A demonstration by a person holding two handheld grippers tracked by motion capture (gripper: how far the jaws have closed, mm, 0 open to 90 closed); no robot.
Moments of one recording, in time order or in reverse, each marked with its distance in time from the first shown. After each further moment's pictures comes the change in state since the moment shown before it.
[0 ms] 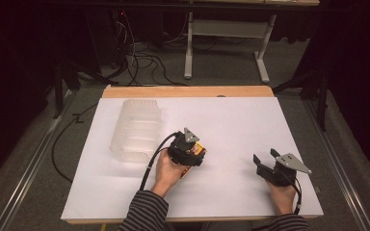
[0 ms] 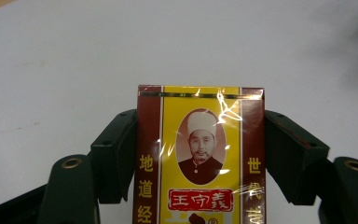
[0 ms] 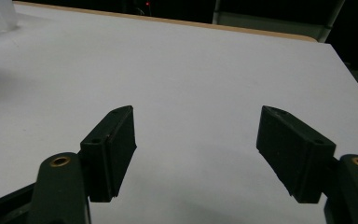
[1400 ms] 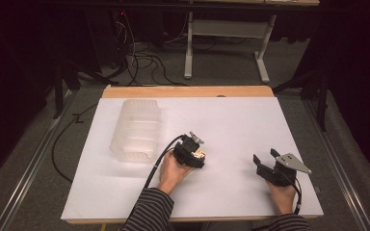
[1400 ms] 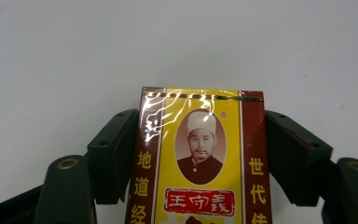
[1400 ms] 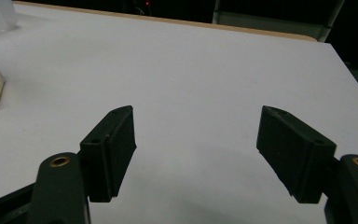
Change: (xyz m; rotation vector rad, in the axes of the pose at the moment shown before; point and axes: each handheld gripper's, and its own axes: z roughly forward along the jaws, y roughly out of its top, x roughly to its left) left arm 0.001 -0.009 0.046 0.169 0.032 0.004; right arm 0.000 0.000 0.000 0.003 0.000 0.004
